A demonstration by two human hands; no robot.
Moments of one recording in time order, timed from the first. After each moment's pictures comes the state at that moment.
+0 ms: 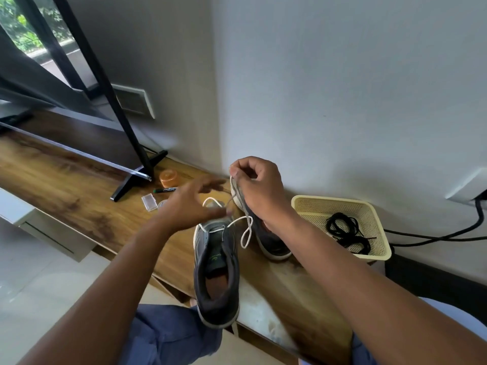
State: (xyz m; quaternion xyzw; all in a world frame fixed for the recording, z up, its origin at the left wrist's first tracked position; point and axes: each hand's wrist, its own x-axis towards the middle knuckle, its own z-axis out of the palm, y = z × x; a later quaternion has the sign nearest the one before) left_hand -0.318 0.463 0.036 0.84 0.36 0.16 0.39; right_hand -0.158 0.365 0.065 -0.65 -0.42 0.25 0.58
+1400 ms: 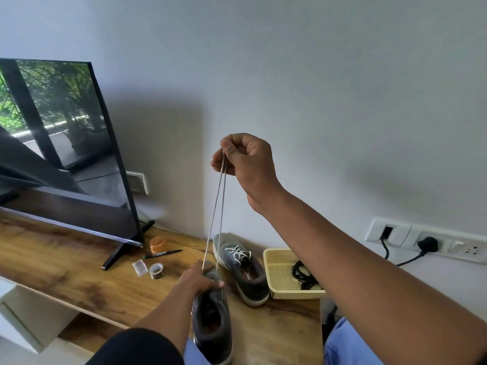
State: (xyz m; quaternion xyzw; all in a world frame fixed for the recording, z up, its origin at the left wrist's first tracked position) left_hand -0.299 0.451 -0.024 0.75 0.50 0.02 0.42; right_hand -0.203 0.315 0.285 -0.51 -0.43 0.22 0.72
